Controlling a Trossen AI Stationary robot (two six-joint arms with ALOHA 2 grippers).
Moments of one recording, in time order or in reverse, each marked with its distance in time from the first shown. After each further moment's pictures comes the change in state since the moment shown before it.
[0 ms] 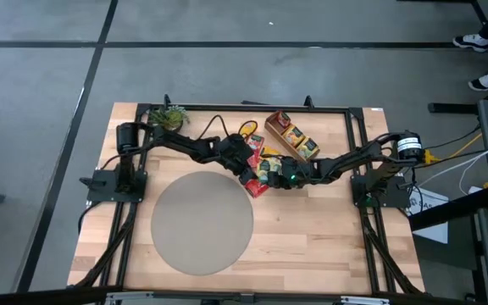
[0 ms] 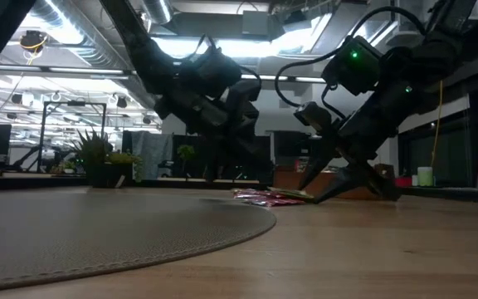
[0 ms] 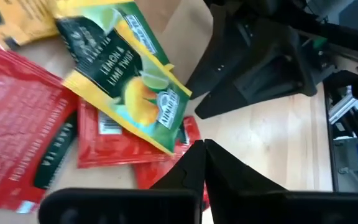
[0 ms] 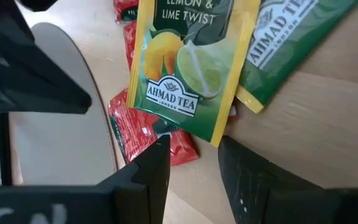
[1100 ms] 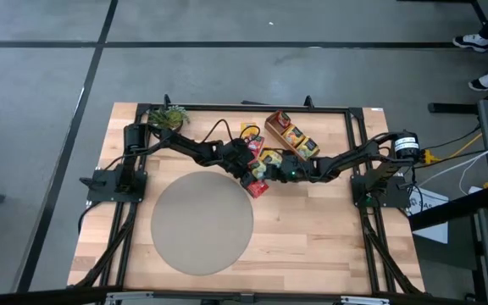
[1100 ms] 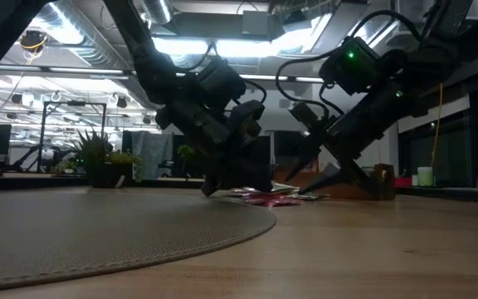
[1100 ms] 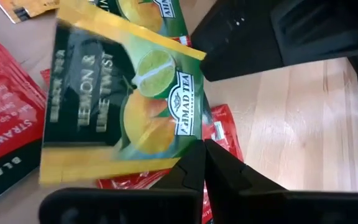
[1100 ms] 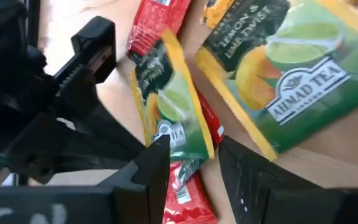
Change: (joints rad) left arm -0.010 0.072 0.011 -0.005 -0.046 0.016; right arm -0.014 0.004 -0.001 0.114 0.119 -0.003
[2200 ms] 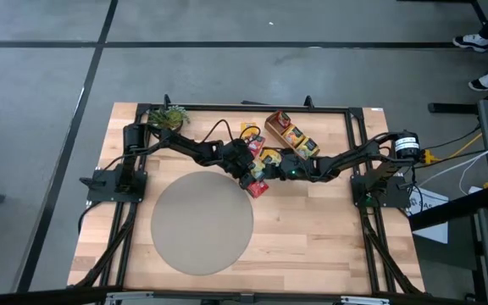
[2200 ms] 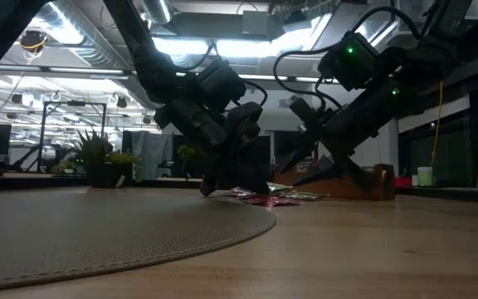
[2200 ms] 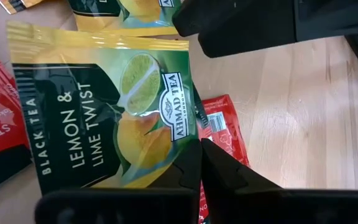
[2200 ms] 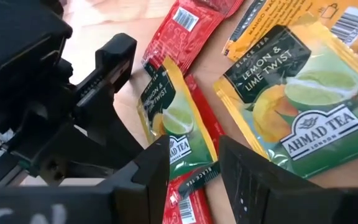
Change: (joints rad) left arm 0.000 -0.001 -0.001 -0.050 -0.002 0.038; right arm -0.003 -0.003 0.009 0.031 0.060 -0.125
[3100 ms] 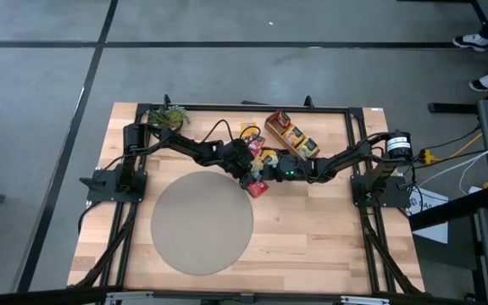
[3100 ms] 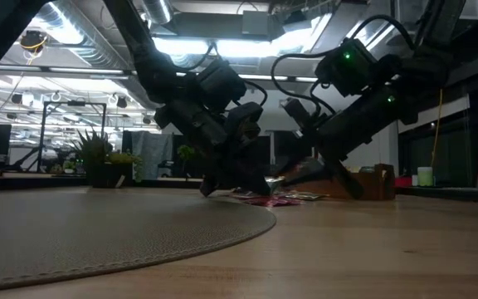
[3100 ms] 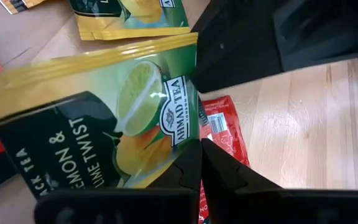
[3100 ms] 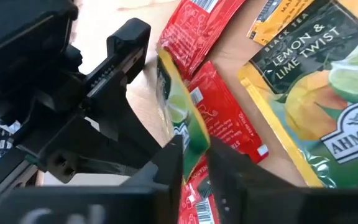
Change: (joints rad) left arm 0.000 0.002 -0.001 -0.001 -0.001 -0.003; right arm -0.006 0.071 0.001 0.125 -0.061 0.009
